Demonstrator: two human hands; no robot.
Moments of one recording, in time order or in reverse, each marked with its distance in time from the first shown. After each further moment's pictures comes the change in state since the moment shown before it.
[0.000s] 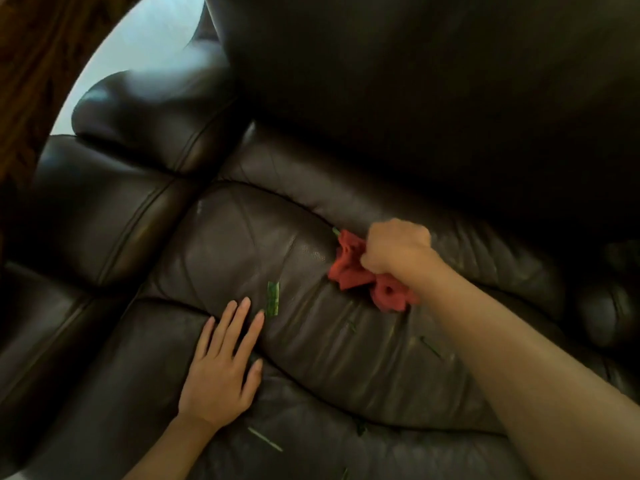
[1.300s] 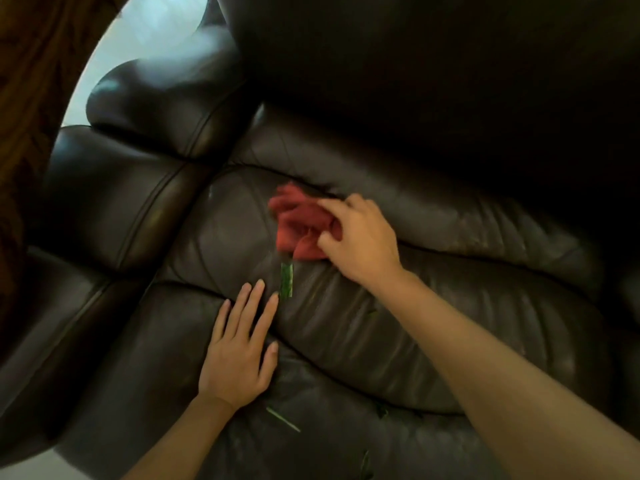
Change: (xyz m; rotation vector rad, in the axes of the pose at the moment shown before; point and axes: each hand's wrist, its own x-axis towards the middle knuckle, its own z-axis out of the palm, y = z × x) left_hand 0.001 0.001 0.001 0.027 0.020 -0.009; right_hand -0.016 -0.044 0.045 0.577 0.414 -0.307
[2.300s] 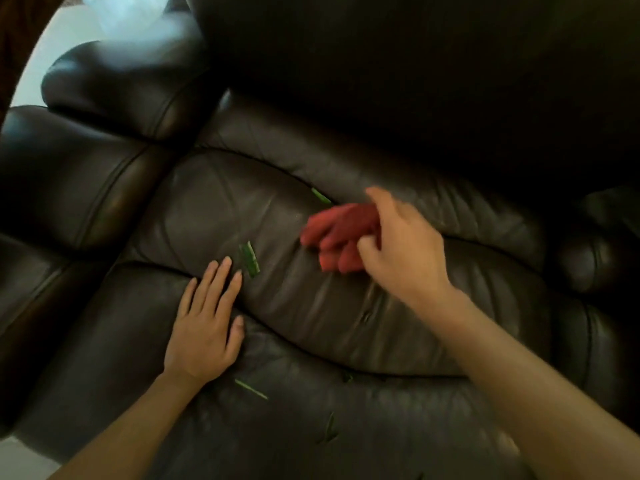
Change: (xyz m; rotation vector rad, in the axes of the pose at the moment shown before) left_hand -0.001 0.001 -0.003 0.021 0.018 -0.008; right_hand -0.078 0.036 -0.060 -0.121 0.172 0.052
